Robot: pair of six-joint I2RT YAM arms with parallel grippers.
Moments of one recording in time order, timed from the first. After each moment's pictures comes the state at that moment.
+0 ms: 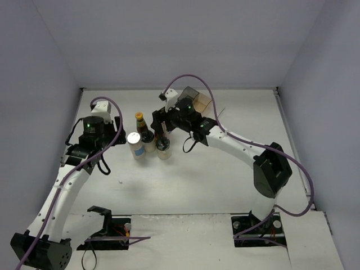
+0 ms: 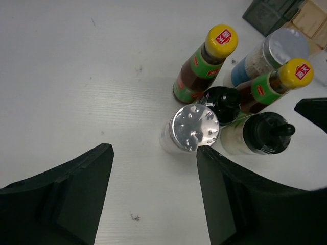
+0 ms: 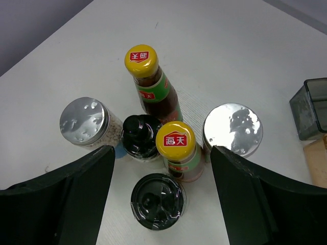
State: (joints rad) left arm -0.23 0.96 1.02 -0.58 -0.13 -0.23; right arm 0.76 1.74 1.37 0.01 -0.13 0.12
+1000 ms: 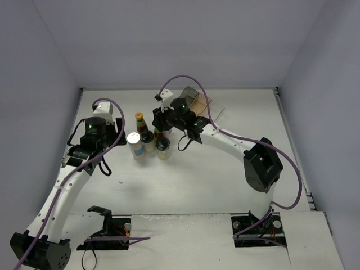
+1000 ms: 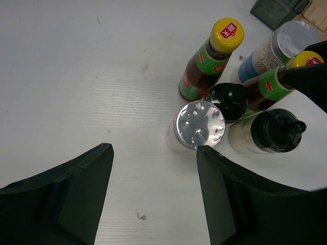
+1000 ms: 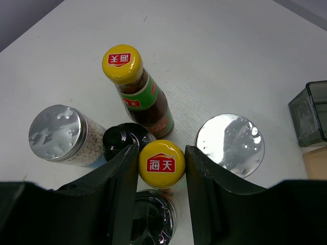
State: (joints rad) left arm -0.25 0.95 0.99 -0.58 -0.17 -0.20; right arm 0.77 1.86 1.44 0.02 -0.11 0.10
